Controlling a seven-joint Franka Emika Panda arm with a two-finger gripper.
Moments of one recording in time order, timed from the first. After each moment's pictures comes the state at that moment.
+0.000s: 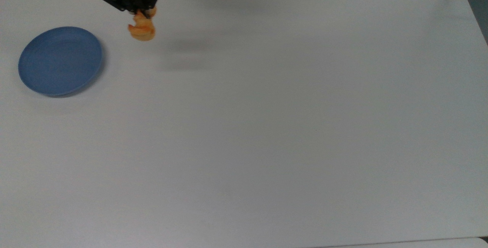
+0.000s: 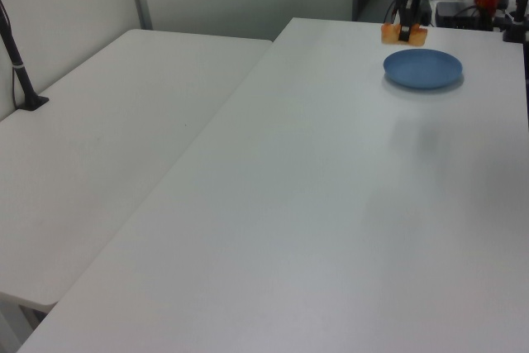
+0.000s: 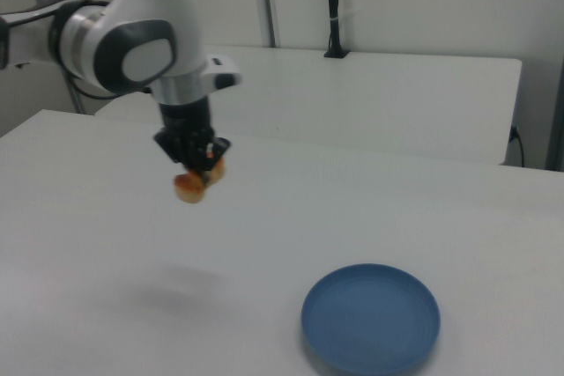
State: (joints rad) arm 0.04 0.03 -0.20 -1.81 0.10 1.89 -0.31
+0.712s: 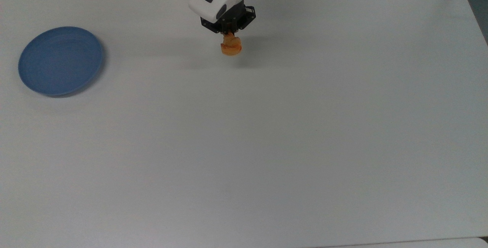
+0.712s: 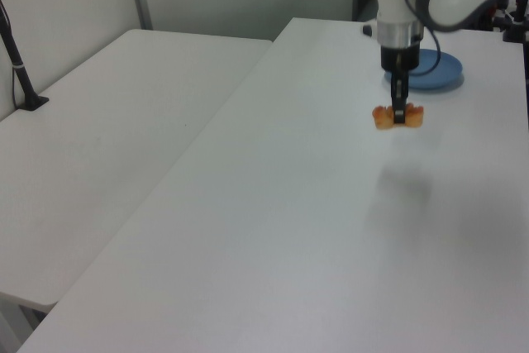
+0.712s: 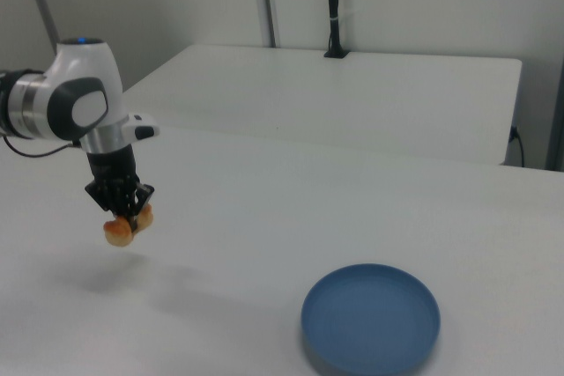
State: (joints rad) arm 0.15 0.07 0.03 -2.02 0.01 2.00 -0.05
